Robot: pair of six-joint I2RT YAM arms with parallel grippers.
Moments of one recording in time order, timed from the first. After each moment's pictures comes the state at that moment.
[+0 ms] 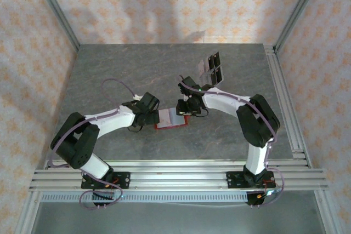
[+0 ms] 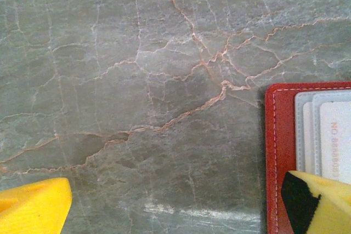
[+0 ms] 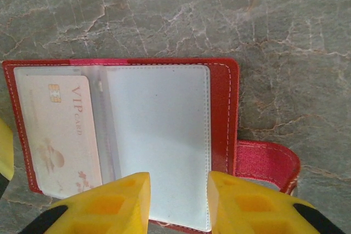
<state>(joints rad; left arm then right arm) -0.54 1.55 0.80 -0.49 -0.29 -0.69 0.68 1.85 1.24 -0.60 -0.20 0.60</state>
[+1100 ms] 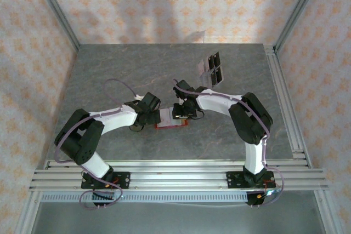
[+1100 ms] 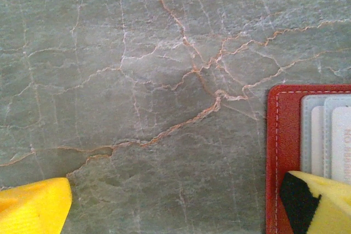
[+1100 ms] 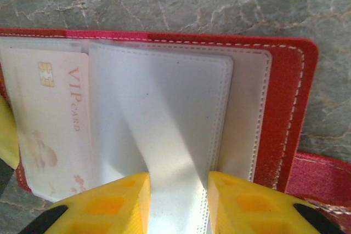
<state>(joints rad) -0.54 1.60 0.81 -0.45 -0.28 -0.69 0.72 1.93 1.27 -0.59 -0.23 0.61</state>
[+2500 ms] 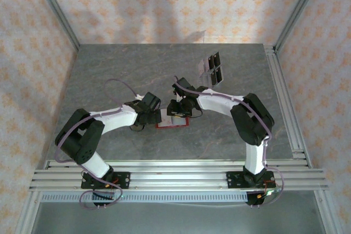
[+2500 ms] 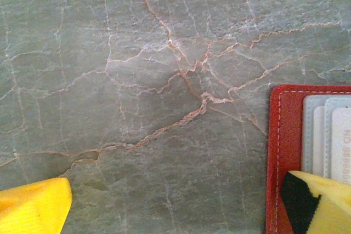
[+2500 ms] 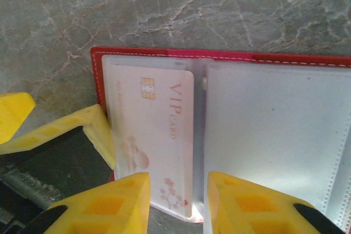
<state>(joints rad) -0.54 1.60 0.81 -0.43 -0.26 -0.69 0.72 1.90 1.27 -0.49 -0.34 0.72</state>
